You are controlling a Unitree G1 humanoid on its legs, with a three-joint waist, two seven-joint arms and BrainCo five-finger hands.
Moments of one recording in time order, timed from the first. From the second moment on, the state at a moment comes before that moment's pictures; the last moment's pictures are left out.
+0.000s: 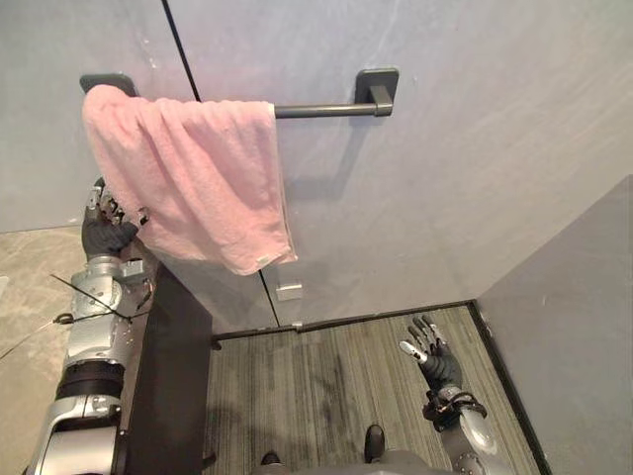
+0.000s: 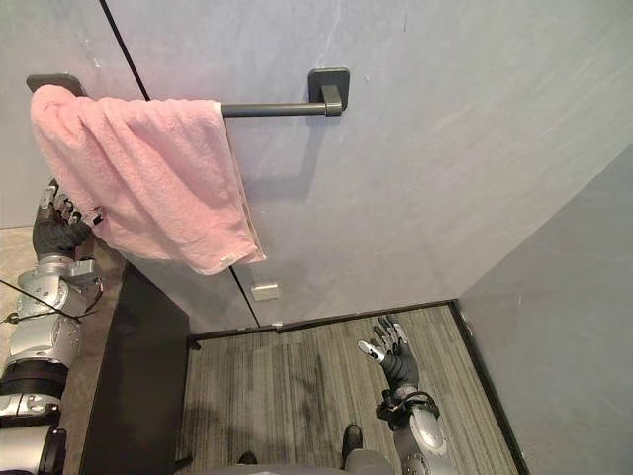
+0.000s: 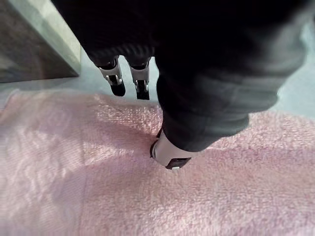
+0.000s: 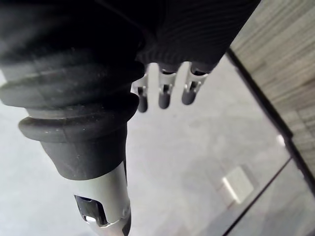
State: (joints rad) left arm -0.33 0.64 0.15 0.51 -0.47 -0.22 0.09; right arm 0.29 -0.09 0.09 0.17 0.55 -0.15 0.07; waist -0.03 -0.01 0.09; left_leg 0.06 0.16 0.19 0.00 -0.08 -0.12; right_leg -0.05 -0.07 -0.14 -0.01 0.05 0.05
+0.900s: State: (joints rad) left arm -0.51 0.53 -0.01 0.53 -0.50 -0.20 0.09; right arm -0.74 -0.45 0.35 0.26 0.75 -0.10 0.00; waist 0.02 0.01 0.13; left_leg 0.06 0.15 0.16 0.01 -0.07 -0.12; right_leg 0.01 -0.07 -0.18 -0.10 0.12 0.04
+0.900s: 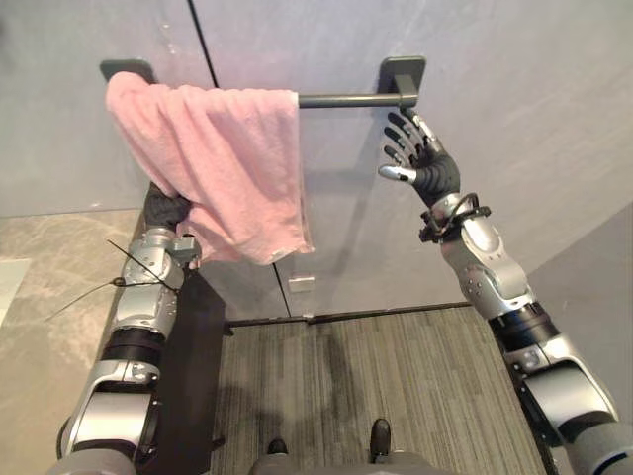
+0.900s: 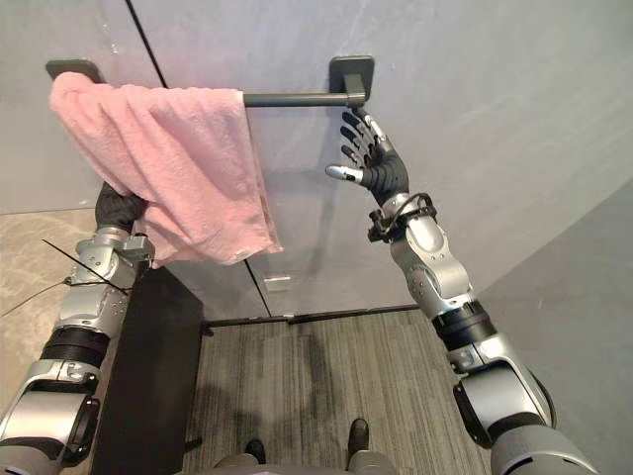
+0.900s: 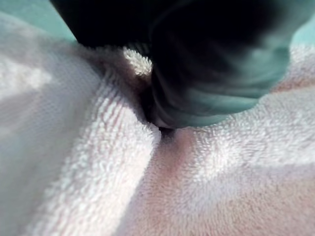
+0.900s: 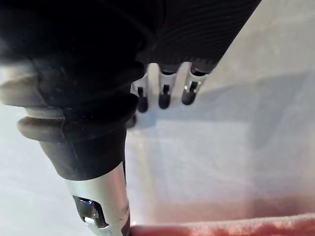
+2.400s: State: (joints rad) left arm -0.76 0.45 -0.12 0.60 -0.51 -0.21 0.15; right arm -1.19 -0.13 0.28 0.78 0.63 -0.09 -0.13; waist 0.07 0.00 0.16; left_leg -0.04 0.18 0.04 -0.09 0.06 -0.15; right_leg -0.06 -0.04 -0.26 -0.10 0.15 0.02
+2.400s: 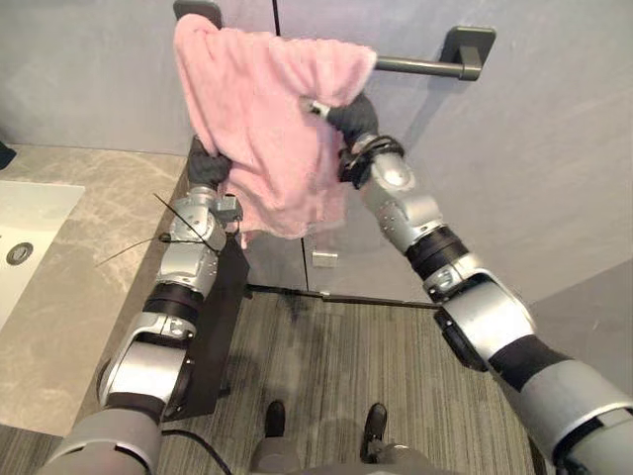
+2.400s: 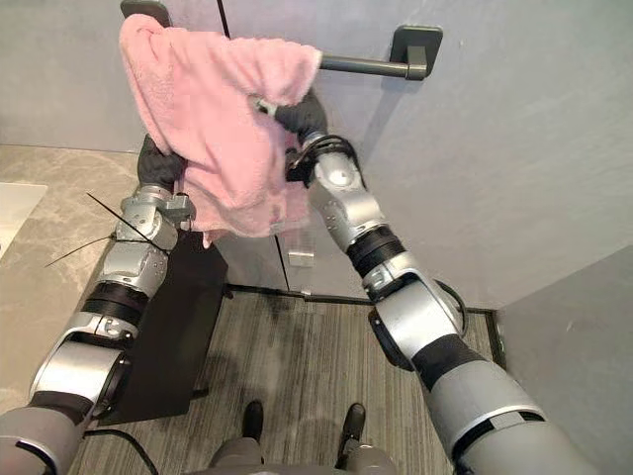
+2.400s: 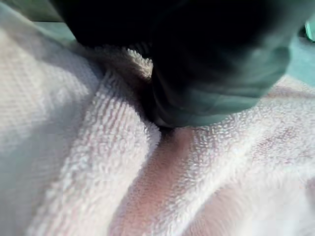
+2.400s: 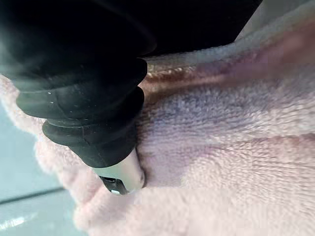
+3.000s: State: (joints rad) left arm -0.67 0.45 -0.10 0.52 -0.49 -0.21 0.11; right arm -1.08 -0.20 0.27 0.69 0.61 -0.09 -0.09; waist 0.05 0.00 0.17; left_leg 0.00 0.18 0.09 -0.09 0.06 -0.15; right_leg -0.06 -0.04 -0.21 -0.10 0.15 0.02
